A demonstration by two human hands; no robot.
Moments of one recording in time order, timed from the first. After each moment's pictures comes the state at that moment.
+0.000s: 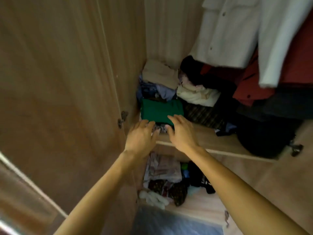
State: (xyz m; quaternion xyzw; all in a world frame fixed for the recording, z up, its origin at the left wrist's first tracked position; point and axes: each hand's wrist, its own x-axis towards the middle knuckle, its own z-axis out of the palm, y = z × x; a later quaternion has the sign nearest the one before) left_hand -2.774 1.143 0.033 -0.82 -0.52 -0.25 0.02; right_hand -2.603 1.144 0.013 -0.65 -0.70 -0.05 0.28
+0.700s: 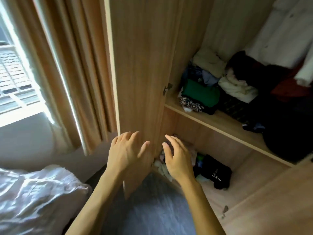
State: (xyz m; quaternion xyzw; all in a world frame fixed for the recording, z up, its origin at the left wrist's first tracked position) left_hand -2.902 0.841 -0.019 -0.65 -0.71 -0.26 0.01; right_hand -2.724 0.868 -0.038 -0.54 -0.73 0.18 0.37
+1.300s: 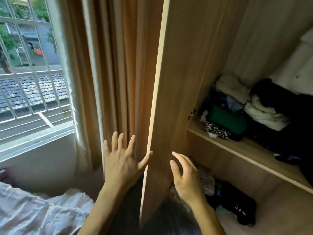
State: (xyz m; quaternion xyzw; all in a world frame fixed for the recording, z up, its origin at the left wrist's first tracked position) left_hand -3.030 0.837 0.020 -0.58 -0.78 -0.20 0.10; right_hand -2.837 0.874 -0.015 -0.50 -0.76 0.18 0.38
